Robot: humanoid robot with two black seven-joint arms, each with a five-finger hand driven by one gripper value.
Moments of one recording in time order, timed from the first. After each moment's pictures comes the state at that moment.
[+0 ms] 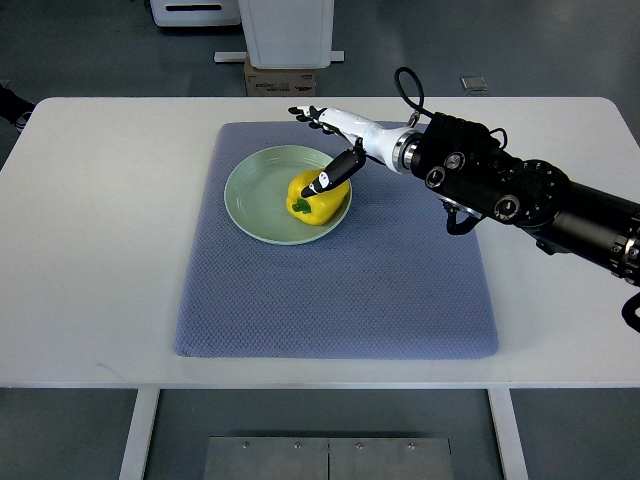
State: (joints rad) left arm -0.04 0.00 -0.11 -0.23 0.02 0.17 0.04; right arm 1.28 -0.03 -0.05 0.64 -0.60 0.05 0.17
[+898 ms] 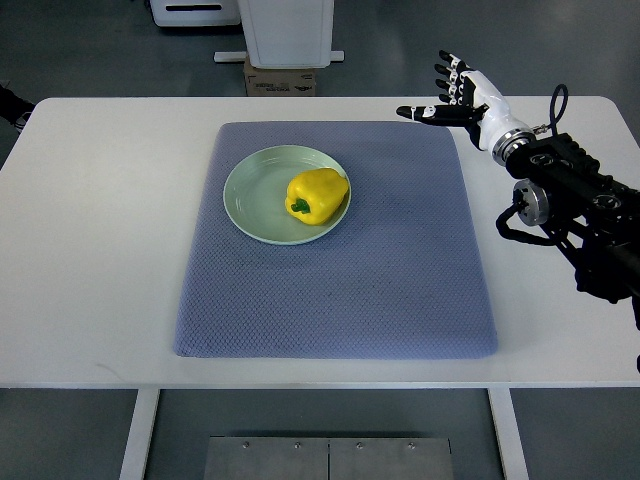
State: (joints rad) left arm -0.03 0.00 -0.11 -0.23 0.02 0.17 0.04; right arm 1.01 -0.16 0.50 0.62 -0.44 -0.09 0.21
